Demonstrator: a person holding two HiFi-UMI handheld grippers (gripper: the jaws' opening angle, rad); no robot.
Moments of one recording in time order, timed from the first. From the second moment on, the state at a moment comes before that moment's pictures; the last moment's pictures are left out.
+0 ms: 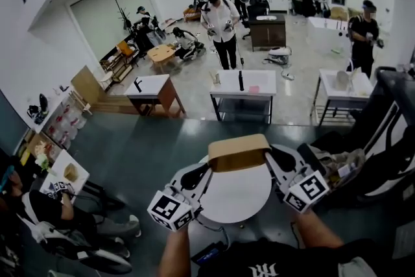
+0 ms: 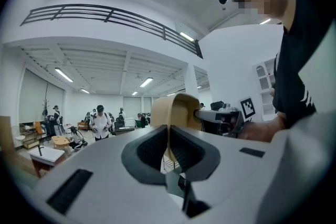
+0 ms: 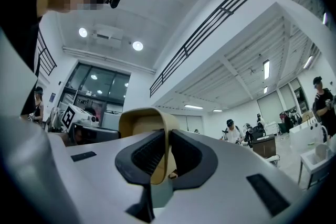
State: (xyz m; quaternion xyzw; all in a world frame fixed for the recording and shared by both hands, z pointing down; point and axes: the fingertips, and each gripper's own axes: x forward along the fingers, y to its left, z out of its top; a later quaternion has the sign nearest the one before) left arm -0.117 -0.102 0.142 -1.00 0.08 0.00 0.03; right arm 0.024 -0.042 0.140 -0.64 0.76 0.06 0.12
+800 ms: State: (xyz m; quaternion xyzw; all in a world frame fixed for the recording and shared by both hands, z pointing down) left arm -0.151 -0.098 0.179 -1.00 0.05 -0.01 0.01; right arm -0.011 -0.041 0.170 -0.66 0.75 0.04 0.08
